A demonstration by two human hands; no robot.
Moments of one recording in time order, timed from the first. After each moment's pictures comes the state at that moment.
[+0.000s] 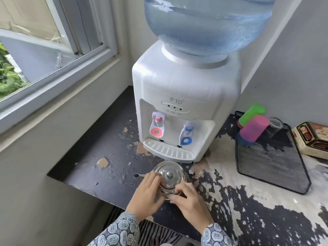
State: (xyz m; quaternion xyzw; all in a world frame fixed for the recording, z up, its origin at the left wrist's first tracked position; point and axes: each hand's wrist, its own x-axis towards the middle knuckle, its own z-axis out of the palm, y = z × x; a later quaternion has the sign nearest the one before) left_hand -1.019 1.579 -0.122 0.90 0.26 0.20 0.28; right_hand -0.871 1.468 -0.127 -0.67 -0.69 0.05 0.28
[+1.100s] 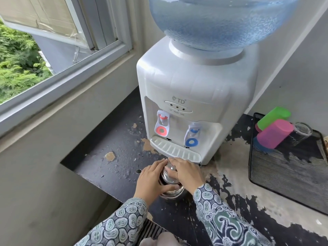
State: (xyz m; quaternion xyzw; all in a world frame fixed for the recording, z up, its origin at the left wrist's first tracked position) left_hand -0.984 1.593 -0.115 0.85 0.43 0.14 0.26; right_hand -0.841 1.560 -0.085 -0.74 -0.64 0.19 0.07
